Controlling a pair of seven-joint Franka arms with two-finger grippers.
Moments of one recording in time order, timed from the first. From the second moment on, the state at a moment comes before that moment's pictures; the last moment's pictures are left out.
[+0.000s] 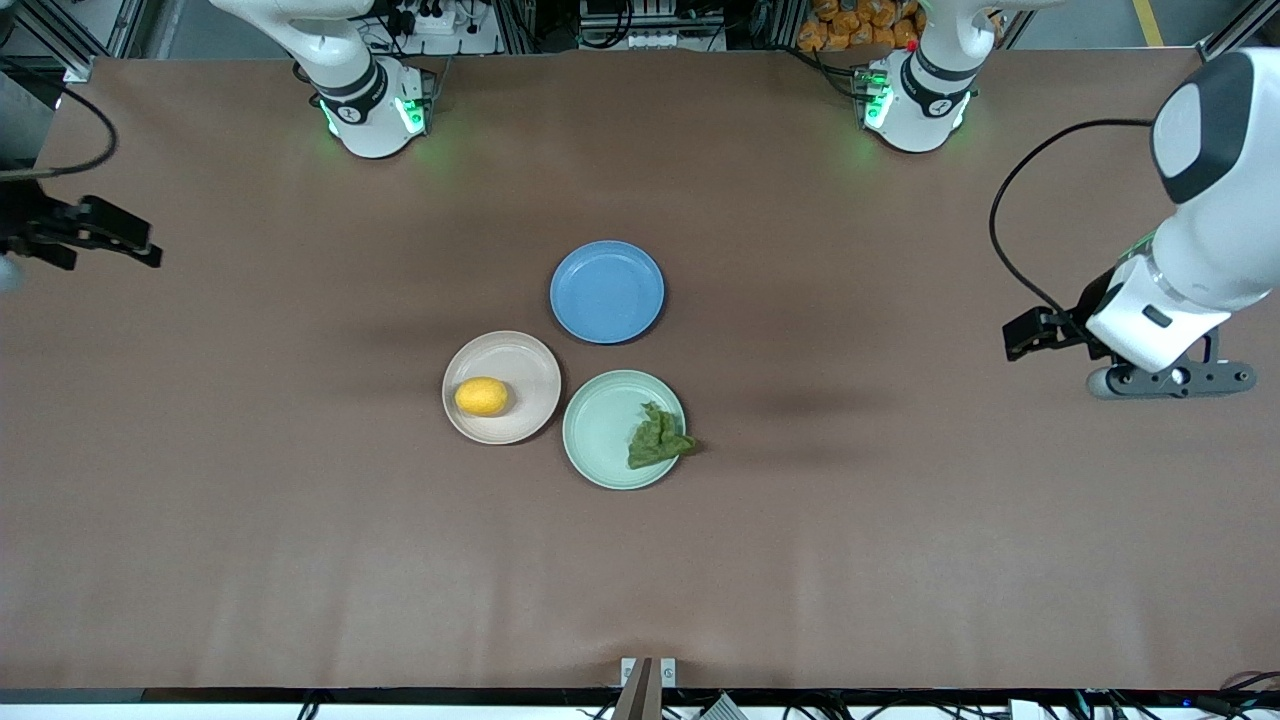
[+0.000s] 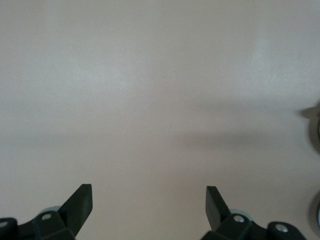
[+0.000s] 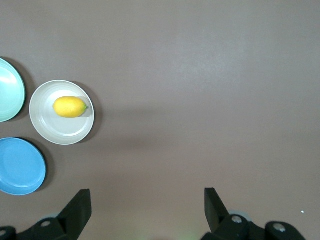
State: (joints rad) left arm -0.07 0.17 -0.07 -1.58 0.02 1.75 -0.15; right arm -0.04 0.01 0.01 -1.55 0.02 1.49 -0.03
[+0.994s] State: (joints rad) left arm -0.04 0.09 -0.07 -1.51 0.02 1.63 -0.10; right arm 0.01 -0.02 0.00 -1.57 0.00 1.49 0.03
